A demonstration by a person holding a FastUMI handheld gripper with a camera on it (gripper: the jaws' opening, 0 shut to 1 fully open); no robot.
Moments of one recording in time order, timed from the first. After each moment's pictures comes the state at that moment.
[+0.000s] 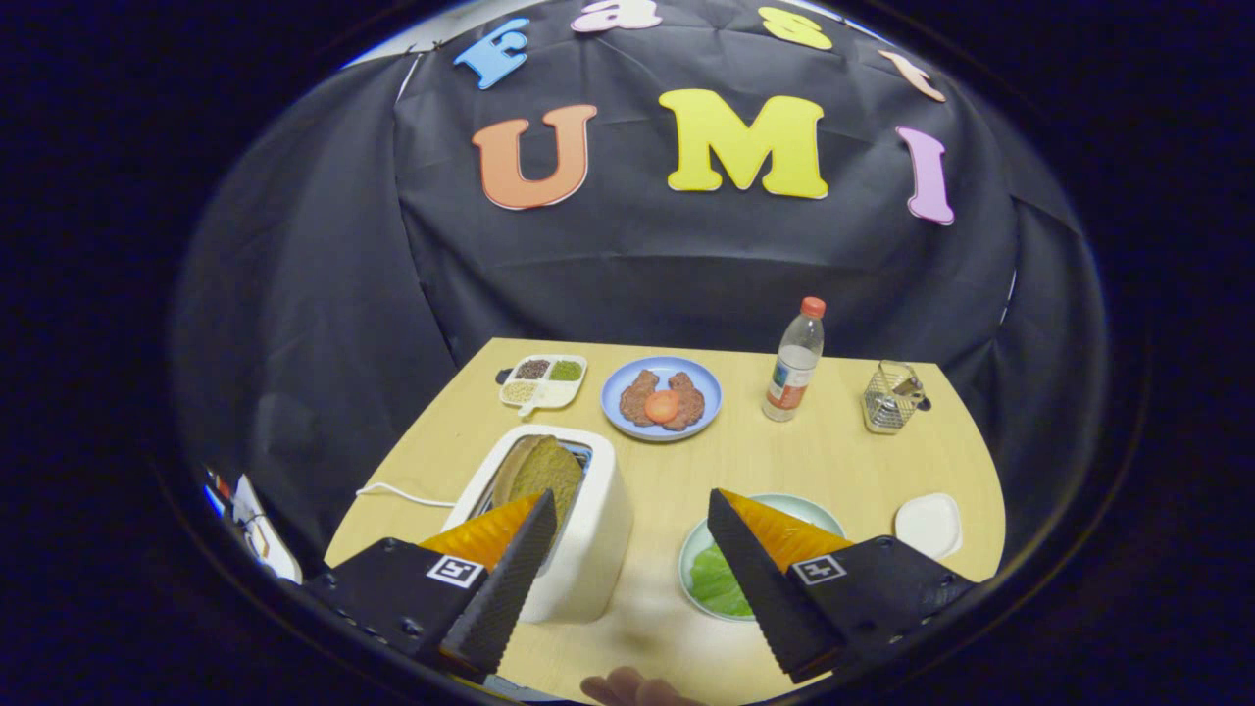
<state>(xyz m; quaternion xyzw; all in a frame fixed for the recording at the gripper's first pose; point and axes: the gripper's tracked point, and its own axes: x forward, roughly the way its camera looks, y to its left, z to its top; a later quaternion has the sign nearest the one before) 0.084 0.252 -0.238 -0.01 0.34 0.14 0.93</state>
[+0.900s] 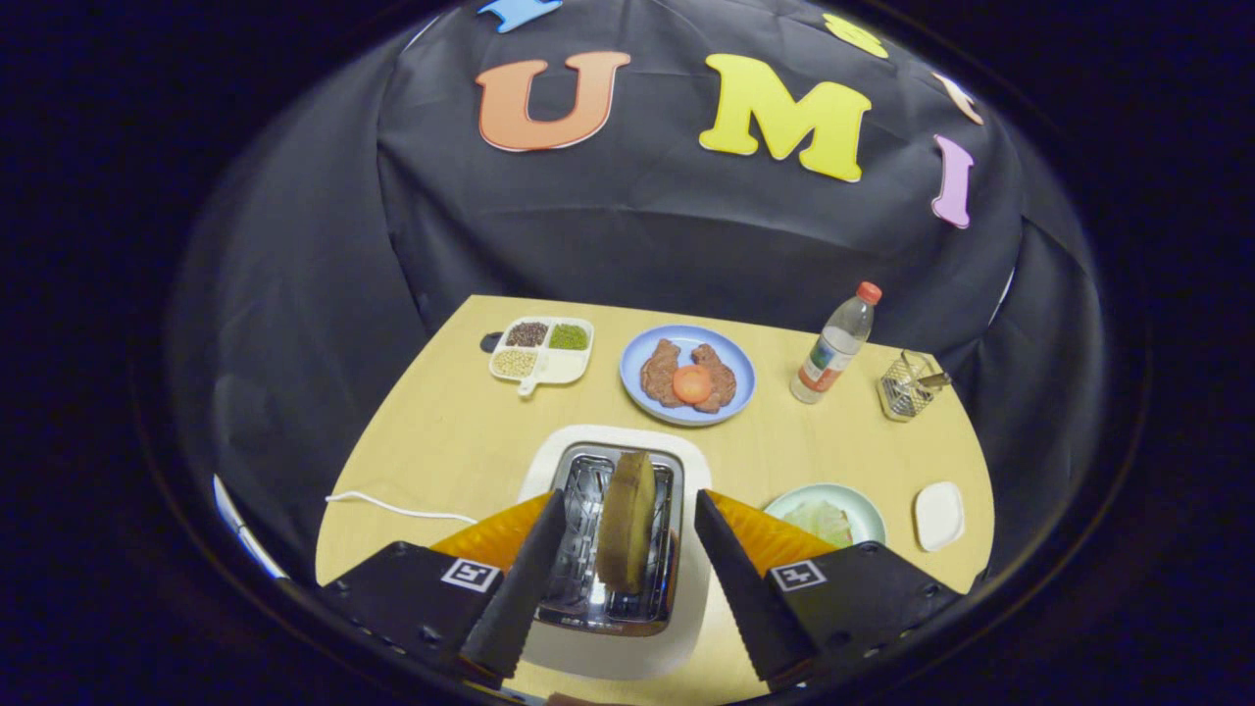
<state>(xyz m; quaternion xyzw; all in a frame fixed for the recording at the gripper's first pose) 0.110 0.345 -0.285 -0.06 0.41 0.08 0.91</state>
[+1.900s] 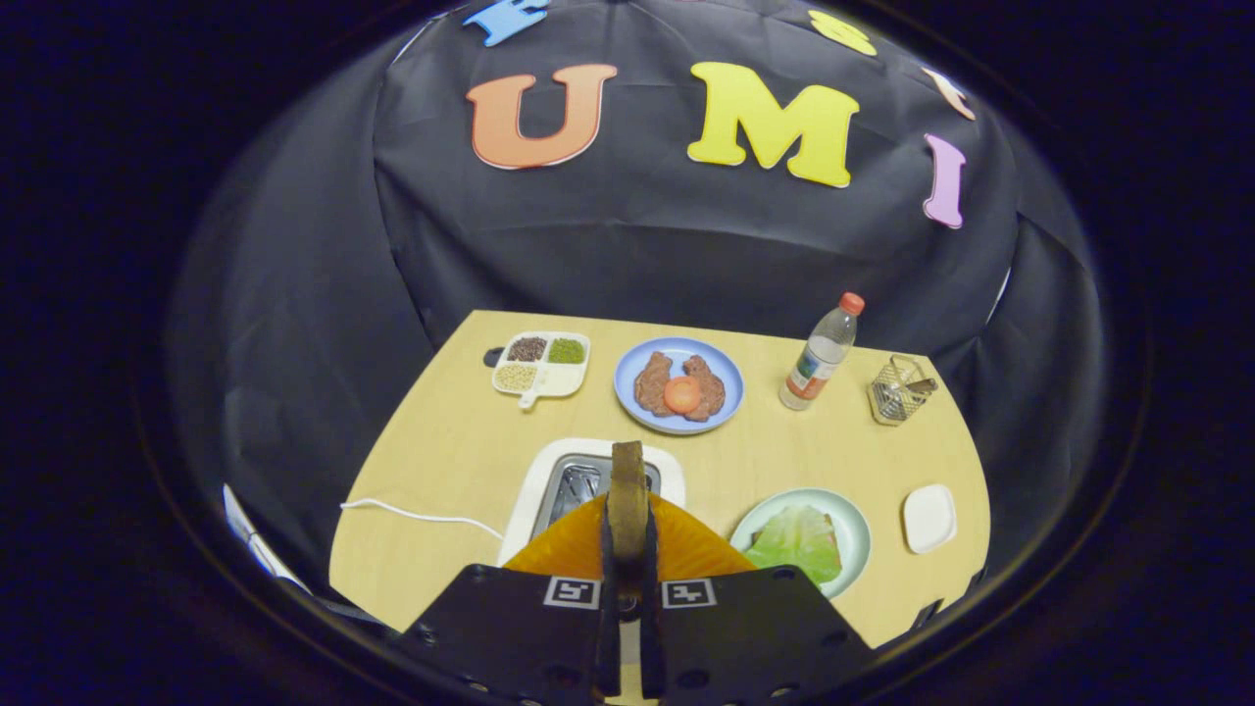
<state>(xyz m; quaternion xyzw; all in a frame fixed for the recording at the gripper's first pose) 0.101 0.329 -0.235 -0.03 0.39 0.09 0.91</state>
